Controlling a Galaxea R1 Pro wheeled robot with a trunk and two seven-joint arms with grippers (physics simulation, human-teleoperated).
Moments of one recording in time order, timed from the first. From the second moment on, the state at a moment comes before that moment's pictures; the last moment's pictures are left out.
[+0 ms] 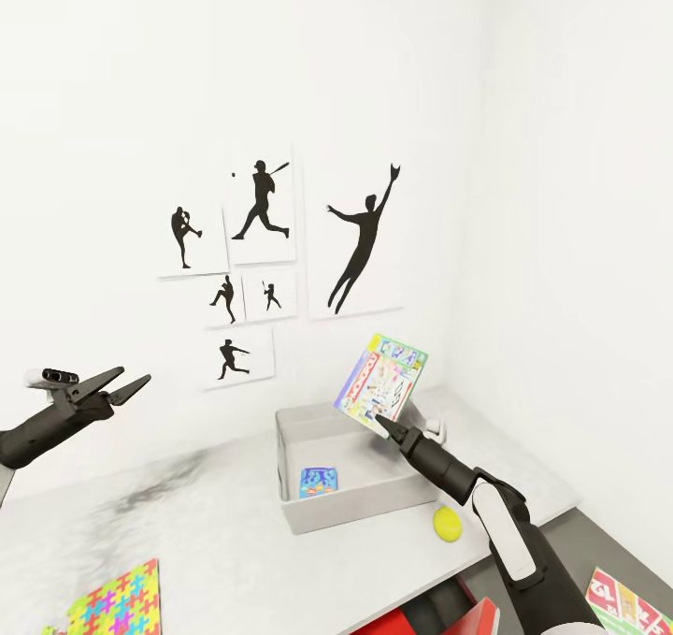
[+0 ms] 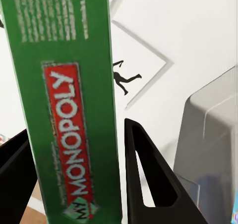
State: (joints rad) left arm -0.65 0.44 0.44 -0.83 0.45 0.82 -1.57; right arm -0.41 0.00 -0.02 -1.11 -0.83 0.57 0.57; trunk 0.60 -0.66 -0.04
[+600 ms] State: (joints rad) left arm -0.65 0.44 0.44 -0.83 0.45 0.82 -1.57; right arm -0.64 0.00 -0.08 -1.03 -0.84 0.80 0.20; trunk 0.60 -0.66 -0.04
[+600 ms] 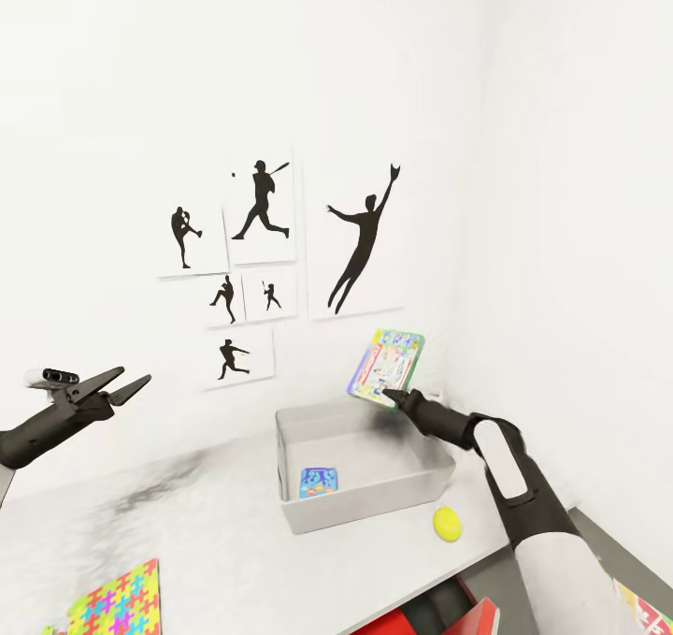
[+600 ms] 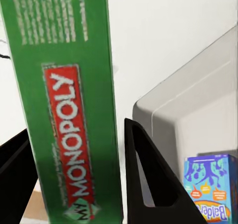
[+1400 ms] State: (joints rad) left arm -0.65 0.44 0.44 -0.83 0.45 0.82 -1.57; right arm -0.94 -0.01 -0.08 -0.57 -0.82 1.04 -0.15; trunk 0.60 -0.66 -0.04
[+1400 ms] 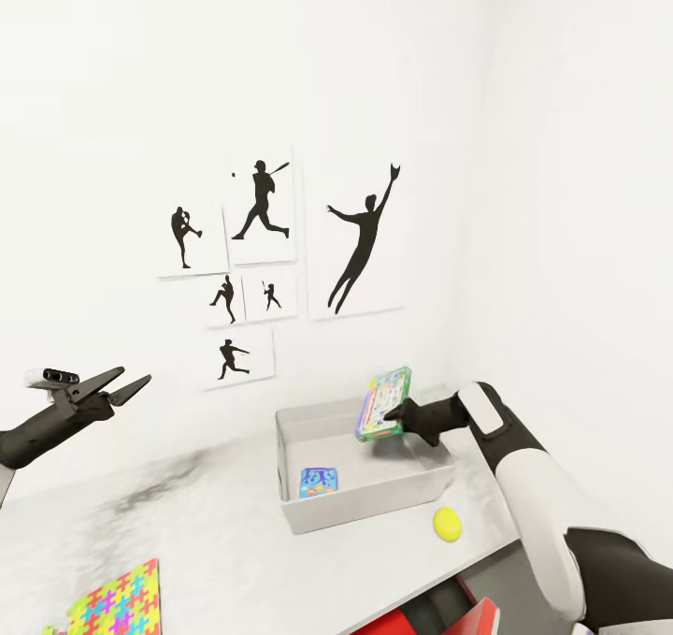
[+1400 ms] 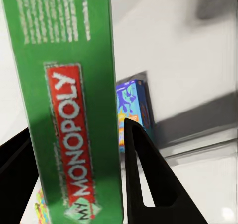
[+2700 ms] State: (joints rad) left arm -0.65 0.45 0.44 -0.83 0.45 0.83 -1.57; right arm -0.96 -0.02 -0.08 -0.68 -0.81 1.02 -0.15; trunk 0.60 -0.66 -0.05
